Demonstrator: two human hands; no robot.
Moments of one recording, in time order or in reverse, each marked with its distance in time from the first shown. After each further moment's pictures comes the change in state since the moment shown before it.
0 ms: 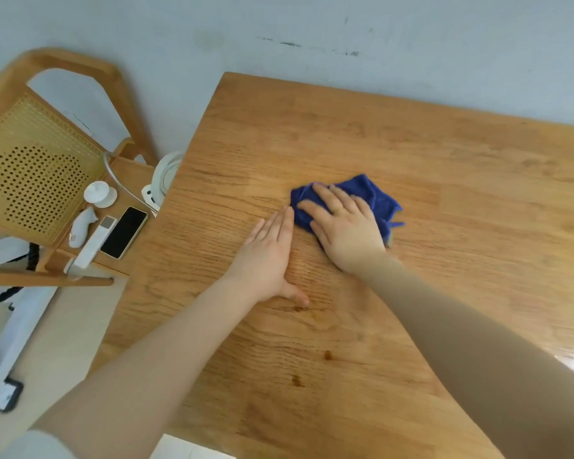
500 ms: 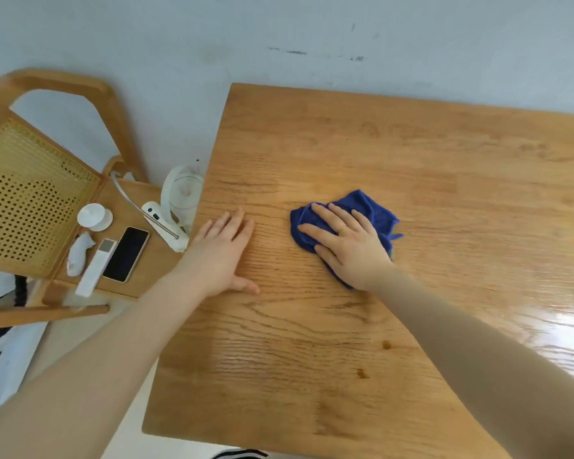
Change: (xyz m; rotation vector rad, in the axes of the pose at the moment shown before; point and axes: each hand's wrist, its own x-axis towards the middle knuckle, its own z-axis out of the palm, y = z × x) left_hand -0.025 -0.133 -0.031 0.230 -0.091 0.075; right_hand -0.011 -0.061 0.015 -0.005 -0.047 0.014
